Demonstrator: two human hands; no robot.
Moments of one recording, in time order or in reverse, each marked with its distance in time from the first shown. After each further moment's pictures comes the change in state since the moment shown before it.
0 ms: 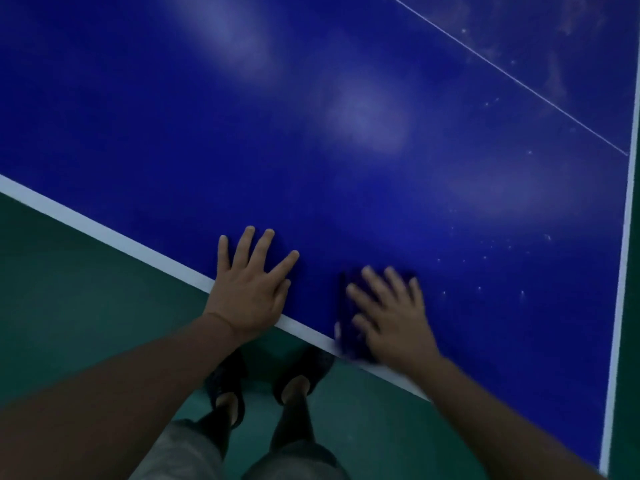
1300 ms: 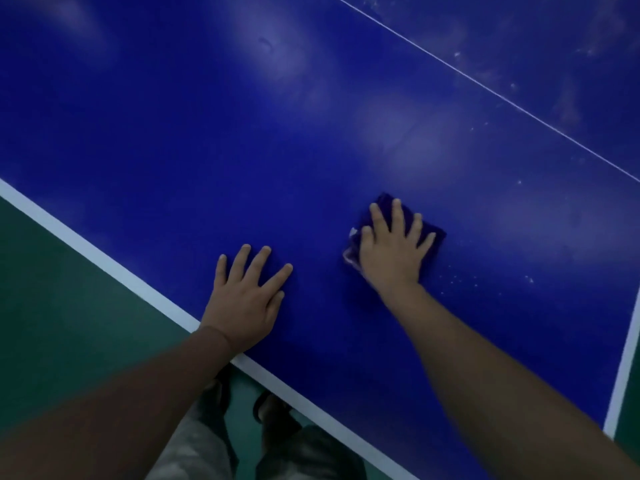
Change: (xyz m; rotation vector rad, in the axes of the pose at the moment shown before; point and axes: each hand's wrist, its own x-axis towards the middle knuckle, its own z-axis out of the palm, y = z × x) left_hand 0.044 0.116 0.005 0.062 -0.109 -0.196; right_hand 0.129 0.131 -0.037 0.145 -0.036 0.413
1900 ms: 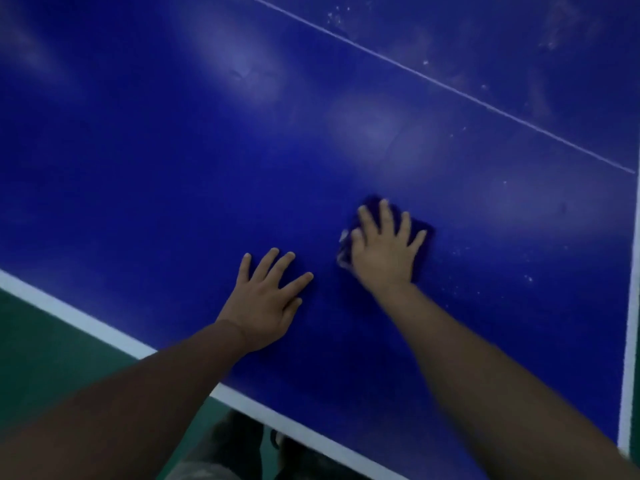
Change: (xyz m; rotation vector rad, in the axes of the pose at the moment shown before) left_hand 0.074 -0.017 -0.023 -0.002 -0.094 0.272; right_hand 0.037 -0.020 -0.008 0.012 0.005 0.074
